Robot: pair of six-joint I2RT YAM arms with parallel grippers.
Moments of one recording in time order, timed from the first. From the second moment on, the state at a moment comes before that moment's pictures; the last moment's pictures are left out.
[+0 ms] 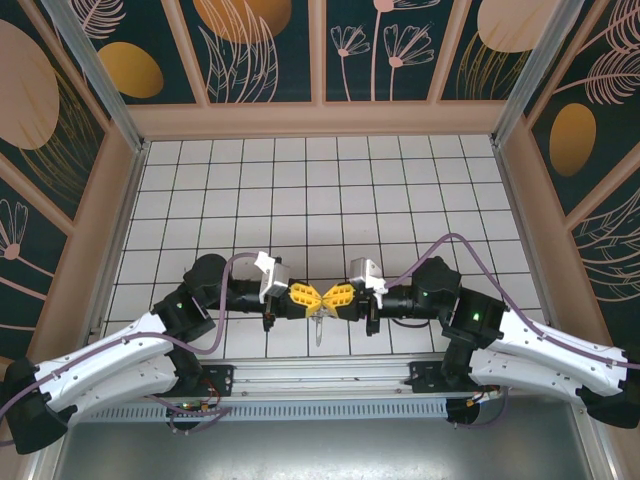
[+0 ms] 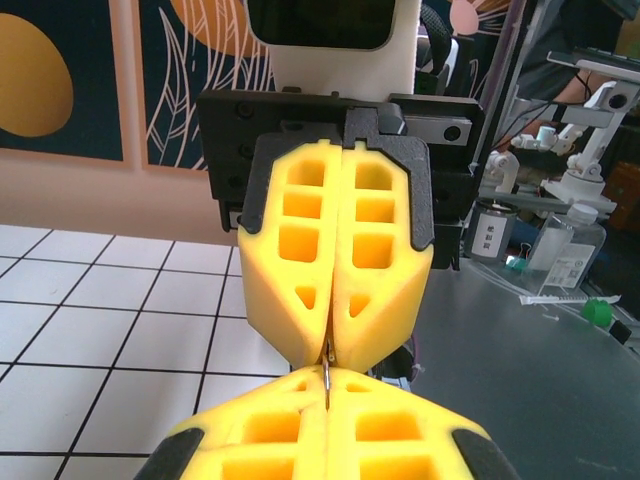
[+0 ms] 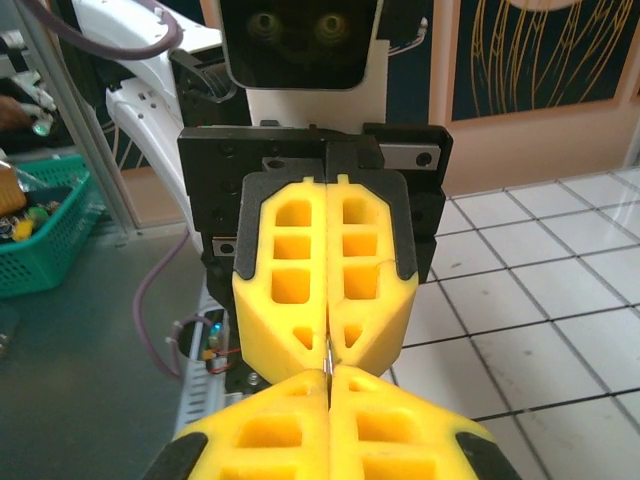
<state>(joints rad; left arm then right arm) -0.94 0.80 0.55 0.23 0.72 -0.15 1.15 0.72 0.68 -0.12 -0.36 0.02</state>
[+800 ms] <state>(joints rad) -0.94 0.86 0.69 -0.20 0.61 0.03 1.15 0.82 0.75 -0.30 -0.29 -0.06</state>
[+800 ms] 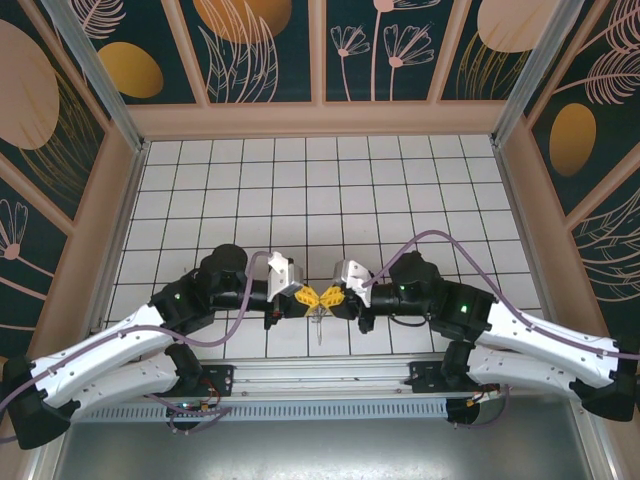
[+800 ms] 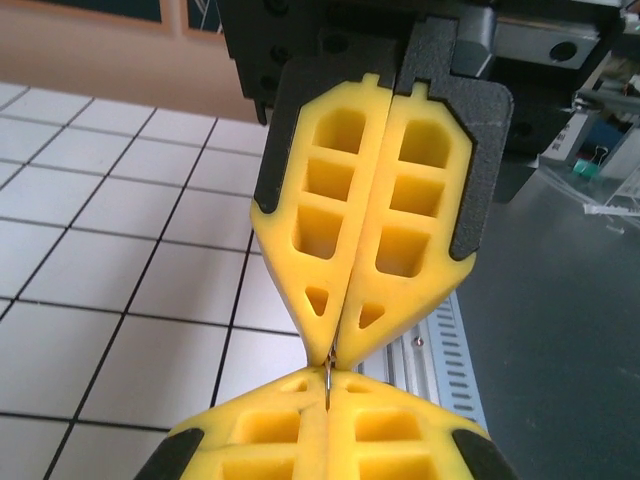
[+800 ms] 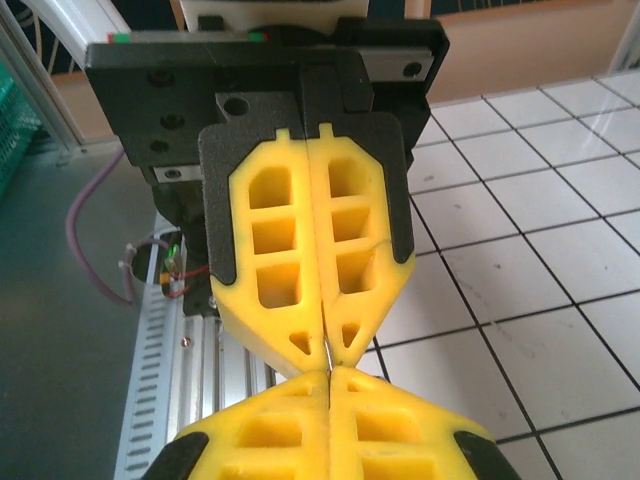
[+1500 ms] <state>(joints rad) -0.94 0.83 0.64 -0.17 0.63 0.00 1.15 0.85 0.77 -0.33 -0.30 -0.07</state>
